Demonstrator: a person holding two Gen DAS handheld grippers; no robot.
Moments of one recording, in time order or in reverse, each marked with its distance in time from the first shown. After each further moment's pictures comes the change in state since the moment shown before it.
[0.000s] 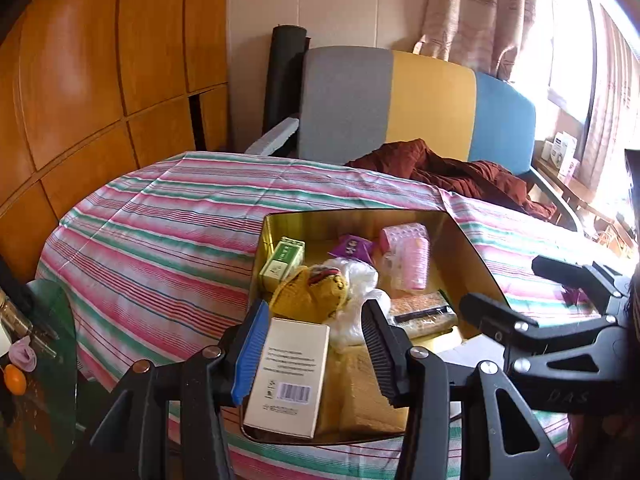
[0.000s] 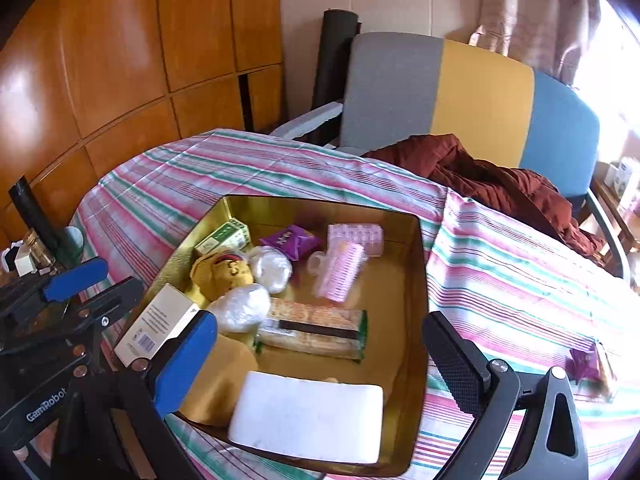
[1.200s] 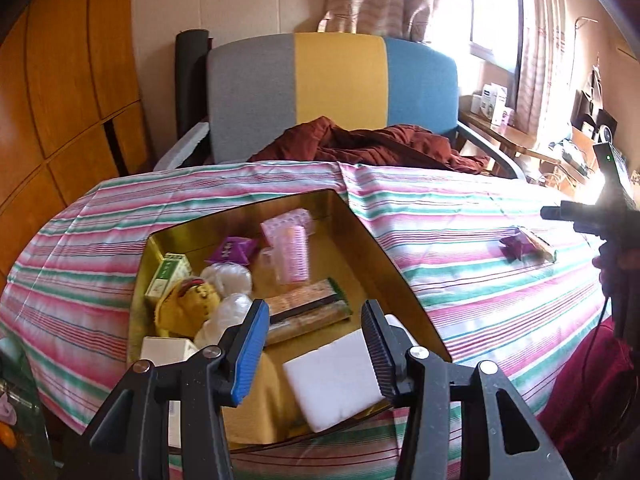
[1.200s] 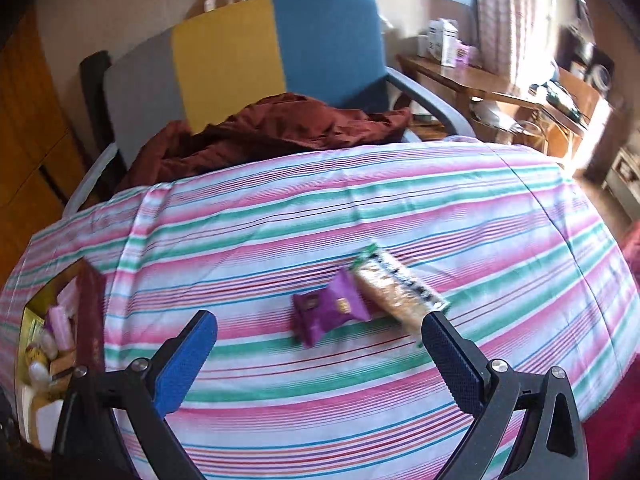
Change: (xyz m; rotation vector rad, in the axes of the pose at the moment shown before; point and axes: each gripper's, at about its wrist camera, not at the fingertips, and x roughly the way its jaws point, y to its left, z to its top) left arm 0.008 -0.104 0.002 0.214 0.046 -0.190; right arm -0.061 -0.332 -0.072 0.579 0.094 -0.411
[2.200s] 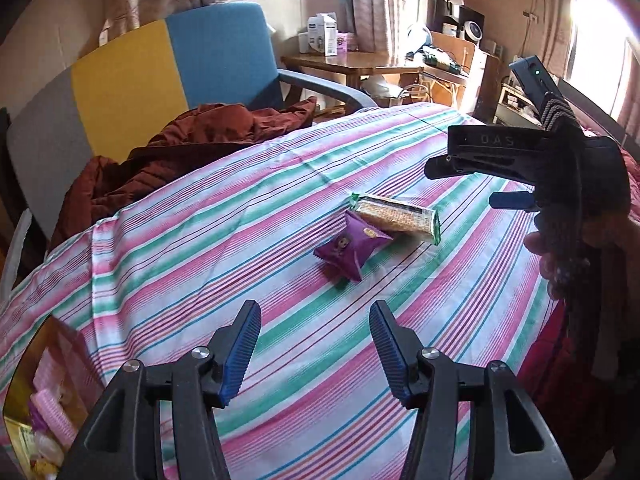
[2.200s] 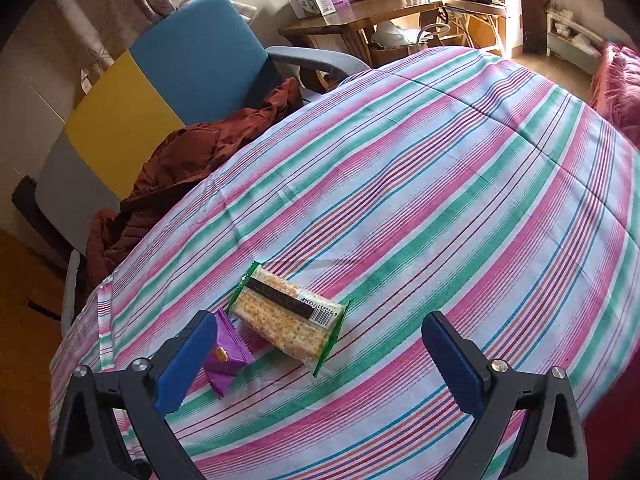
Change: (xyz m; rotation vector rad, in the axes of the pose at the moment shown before) left arm 0.113 -0.254 0.062 0.447 0.118 -0.371; right arm 0.039 -0.116 0.002 0.429 0.066 0.033
